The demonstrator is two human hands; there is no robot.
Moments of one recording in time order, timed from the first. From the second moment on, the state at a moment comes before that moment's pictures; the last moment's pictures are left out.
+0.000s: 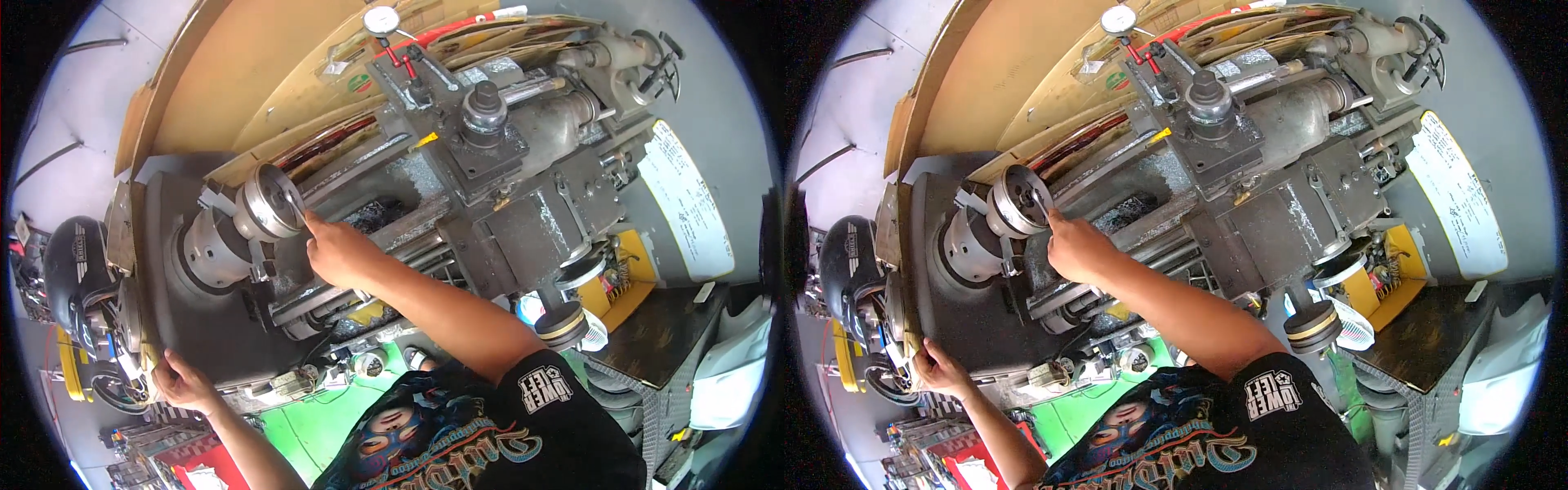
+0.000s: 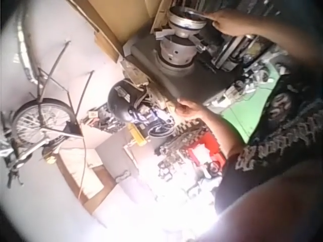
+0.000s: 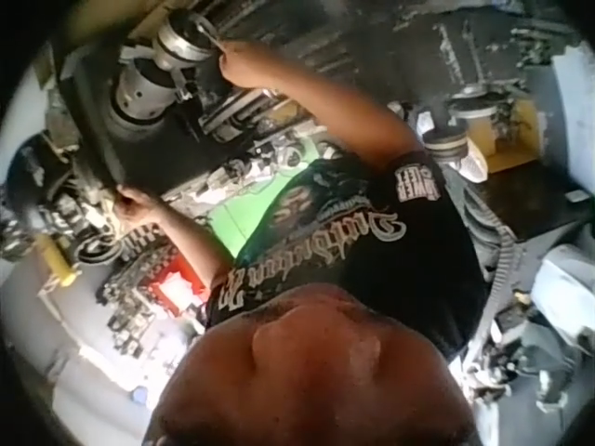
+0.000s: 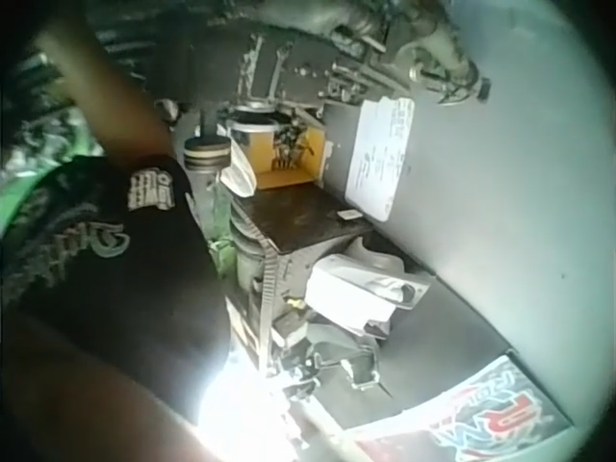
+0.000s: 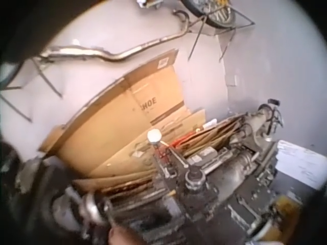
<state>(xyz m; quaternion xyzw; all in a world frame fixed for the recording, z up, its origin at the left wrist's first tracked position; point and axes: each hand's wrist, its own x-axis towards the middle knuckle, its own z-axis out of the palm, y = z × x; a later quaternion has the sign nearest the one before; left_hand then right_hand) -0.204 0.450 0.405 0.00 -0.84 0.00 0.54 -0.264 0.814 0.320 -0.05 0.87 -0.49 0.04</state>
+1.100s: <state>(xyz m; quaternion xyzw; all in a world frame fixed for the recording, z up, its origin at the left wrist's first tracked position) -0.204 0.462 0.406 0.05 -0.85 -0.03 0.52 -0.281 0.806 0.349 -0.08 0.89 -0.44 0.05</state>
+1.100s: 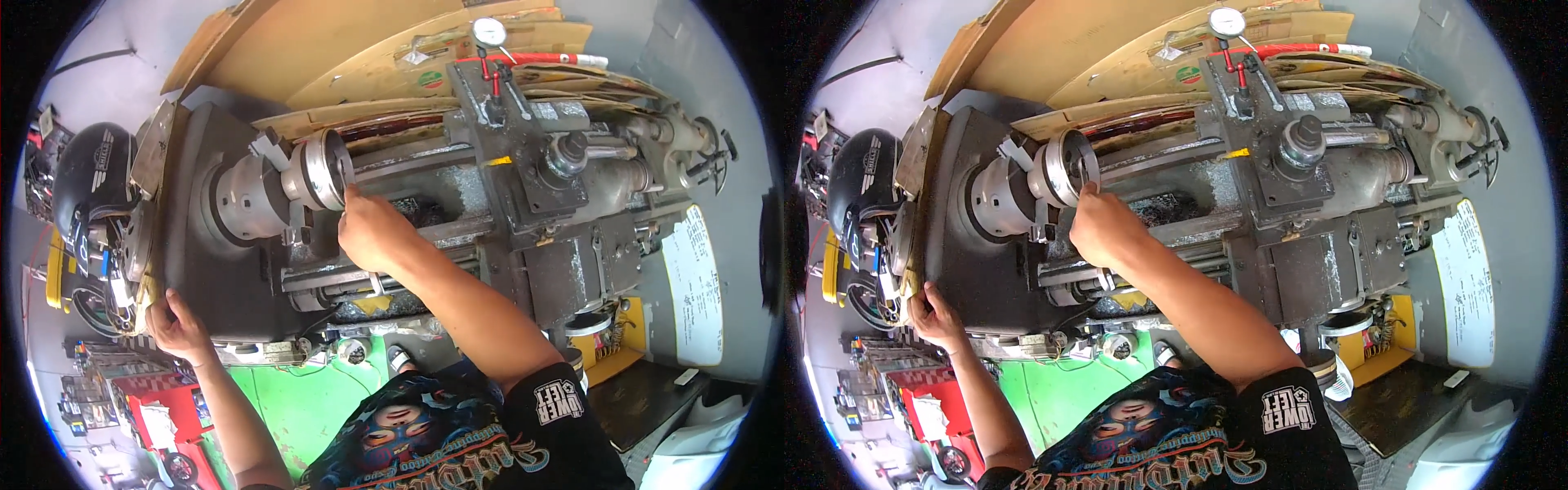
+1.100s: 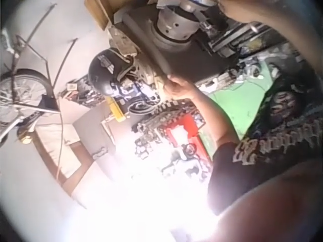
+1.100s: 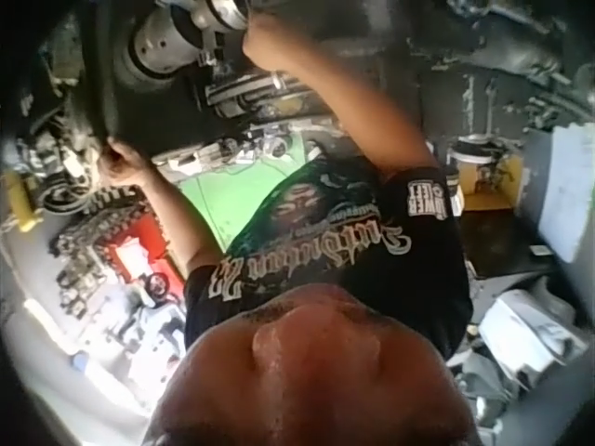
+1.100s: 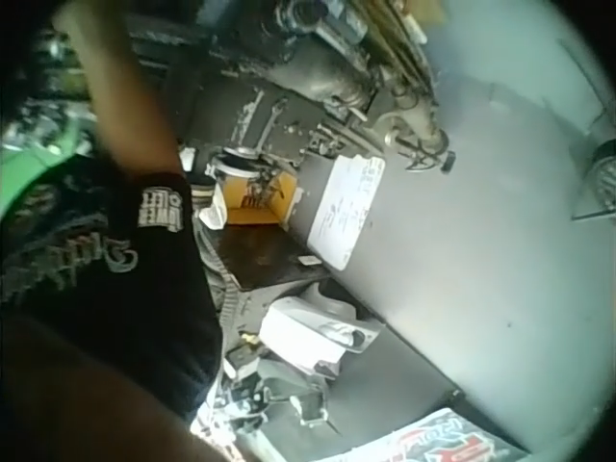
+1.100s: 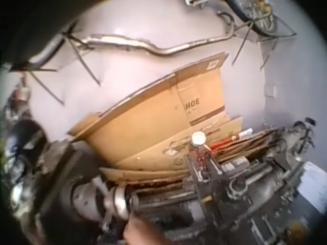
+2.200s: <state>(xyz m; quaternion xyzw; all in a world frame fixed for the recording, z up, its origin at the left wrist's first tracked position) -0.202 0.459 0.405 0.01 -0.86 -0.01 0.50 -0.343 0.847 0.218 0.10 0.96 -0.23 -0.14</state>
